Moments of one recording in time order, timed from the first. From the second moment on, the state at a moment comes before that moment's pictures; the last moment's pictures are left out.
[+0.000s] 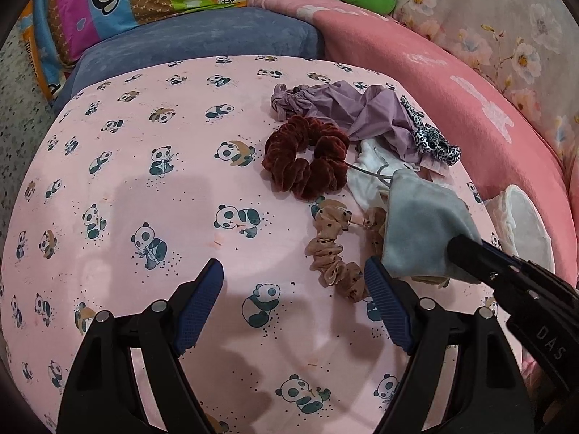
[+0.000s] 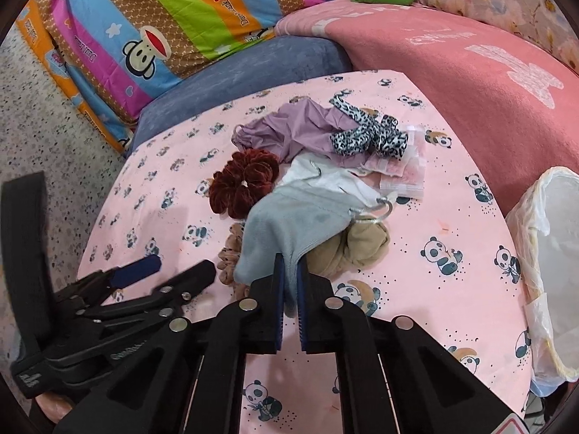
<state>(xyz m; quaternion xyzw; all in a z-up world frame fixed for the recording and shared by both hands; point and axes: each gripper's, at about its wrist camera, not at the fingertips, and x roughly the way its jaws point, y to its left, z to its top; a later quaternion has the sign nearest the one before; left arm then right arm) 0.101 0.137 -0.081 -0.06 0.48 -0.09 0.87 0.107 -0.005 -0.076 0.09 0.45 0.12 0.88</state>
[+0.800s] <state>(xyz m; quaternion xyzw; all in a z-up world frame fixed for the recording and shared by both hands) 0.115 0.103 -0.093 -0.04 0.50 -0.10 0.86 0.086 -0.082 -0.001 0.14 0.36 0.06 0.92</state>
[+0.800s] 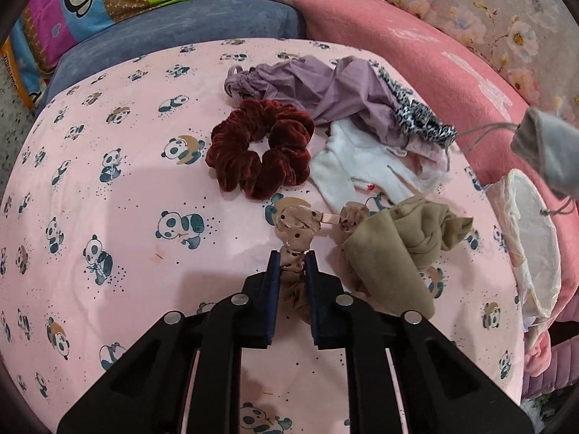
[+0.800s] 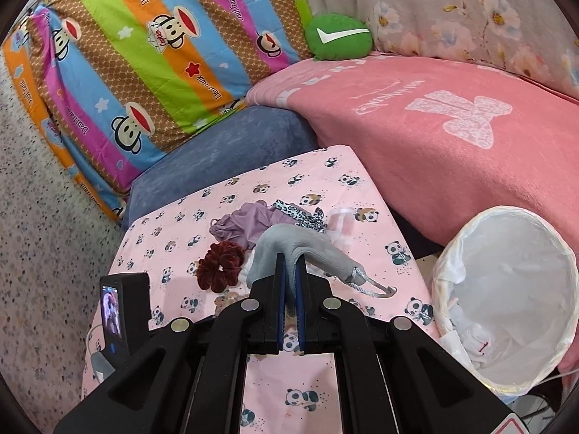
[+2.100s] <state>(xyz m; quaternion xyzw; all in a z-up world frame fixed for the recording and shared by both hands) 0.062 -0.103 0.041 0.04 0.39 -0.28 0.88 -0.005 -0.248 0.027 0.22 0.29 -0.04 0.93</state>
